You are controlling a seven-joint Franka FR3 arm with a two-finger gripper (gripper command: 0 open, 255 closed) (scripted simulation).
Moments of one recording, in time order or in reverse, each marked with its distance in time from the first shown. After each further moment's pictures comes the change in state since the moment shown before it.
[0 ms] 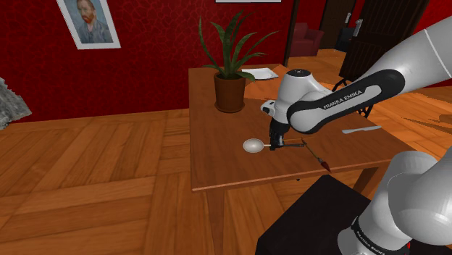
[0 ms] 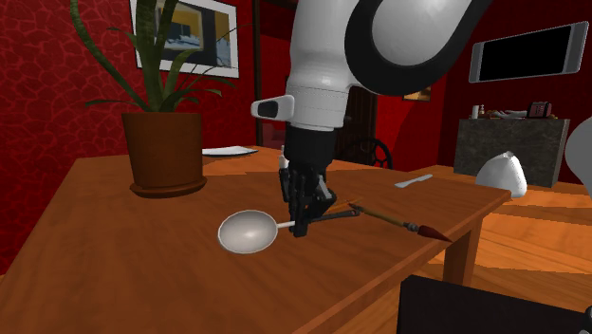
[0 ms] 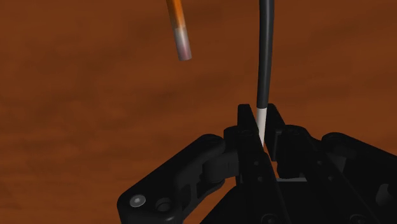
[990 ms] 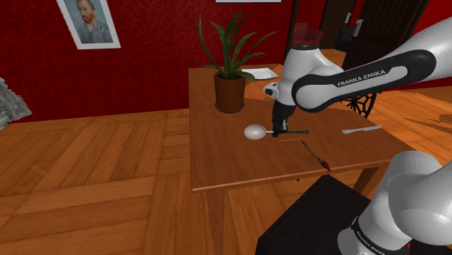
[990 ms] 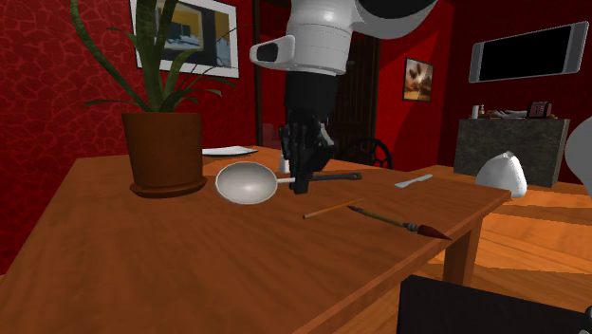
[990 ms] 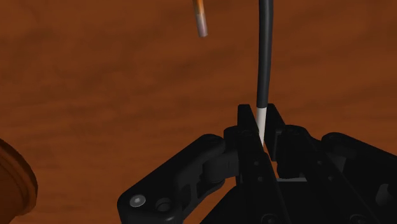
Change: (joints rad) arm 0.002 -0.124 0.023 0.104 0.014 -0.227 -0.009
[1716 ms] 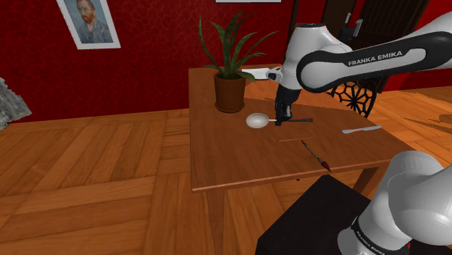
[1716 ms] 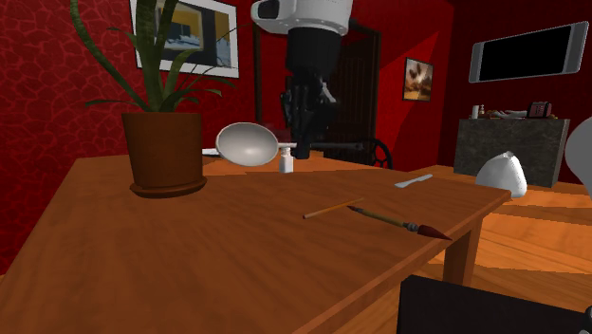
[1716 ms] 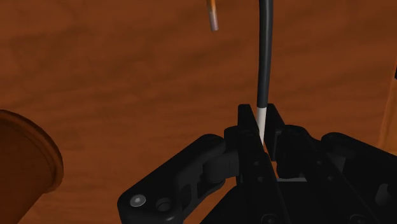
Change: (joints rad) arm 0.000 -0.050 0.006 0.104 0.010 -0.153 -0.019
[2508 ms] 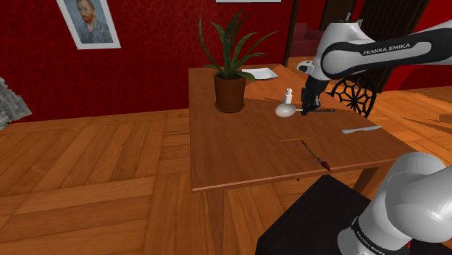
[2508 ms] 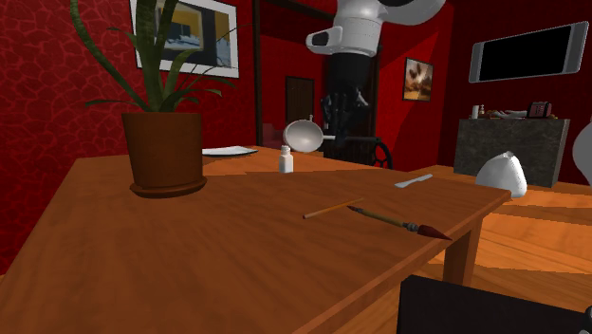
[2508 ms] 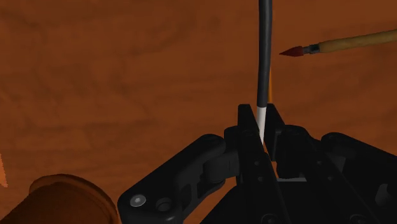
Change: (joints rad) arm -0.117 -0.026 -0.239 0.029 -0.092 -0.017 -0.292
